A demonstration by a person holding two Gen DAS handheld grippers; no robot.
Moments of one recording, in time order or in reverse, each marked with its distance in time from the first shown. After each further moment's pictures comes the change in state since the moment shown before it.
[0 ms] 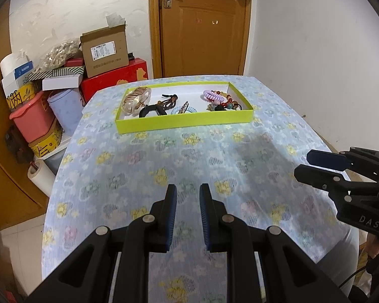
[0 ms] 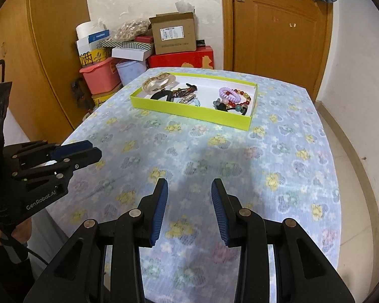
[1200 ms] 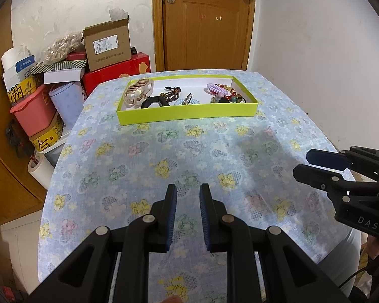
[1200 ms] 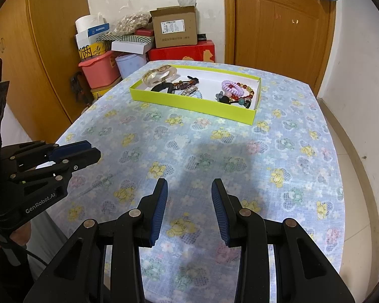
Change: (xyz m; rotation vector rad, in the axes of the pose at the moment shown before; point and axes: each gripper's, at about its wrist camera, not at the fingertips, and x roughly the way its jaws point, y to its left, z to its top) left arm 0.007 0.003 -0.008 -0.016 0.021 0.005; right arm 0.012 0.001 0.000 -0.007 0.029 0.004
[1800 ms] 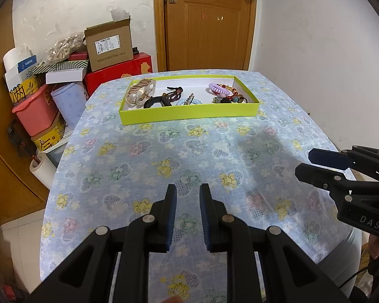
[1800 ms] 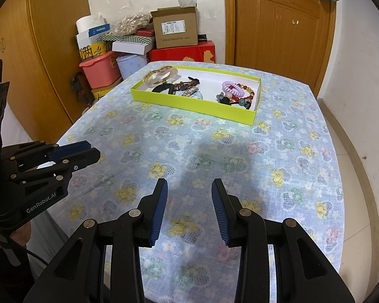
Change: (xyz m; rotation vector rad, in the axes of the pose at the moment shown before) left arm -0.001 -0.001 0.000 -0.002 0.002 0.012; right arm 0.000 0.000 0.000 0.000 0.001 0.000
